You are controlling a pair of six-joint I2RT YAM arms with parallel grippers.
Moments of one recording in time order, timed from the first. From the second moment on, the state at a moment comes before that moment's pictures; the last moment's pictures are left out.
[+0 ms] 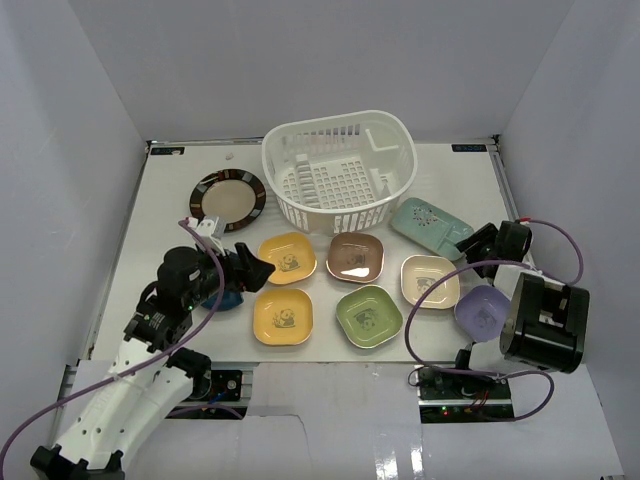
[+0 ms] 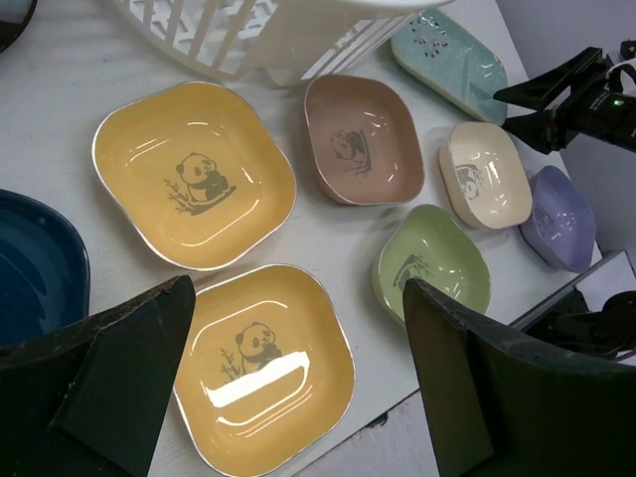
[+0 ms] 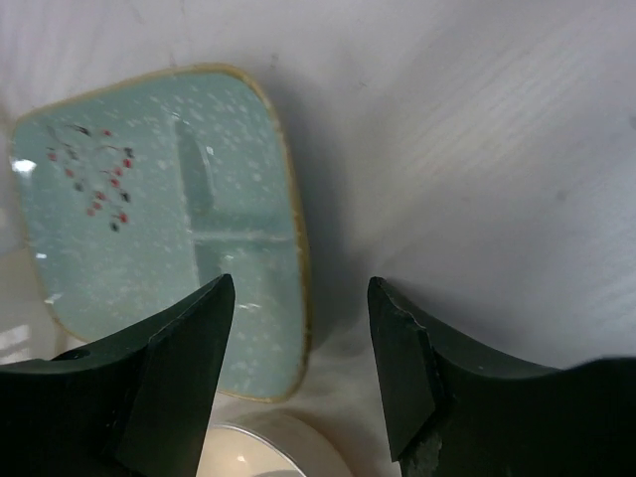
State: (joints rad) left arm -0.42 0.56 0.63 -0.41 0.21 -0.46; right arm -0.28 1.39 0.53 0.12 -0.15 0.63
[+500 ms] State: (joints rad) left arm -0.42 0.77 0.63 -0.45 0.10 -0.50; right arm -0.30 1.47 0.55 0.32 -0.25 0.78
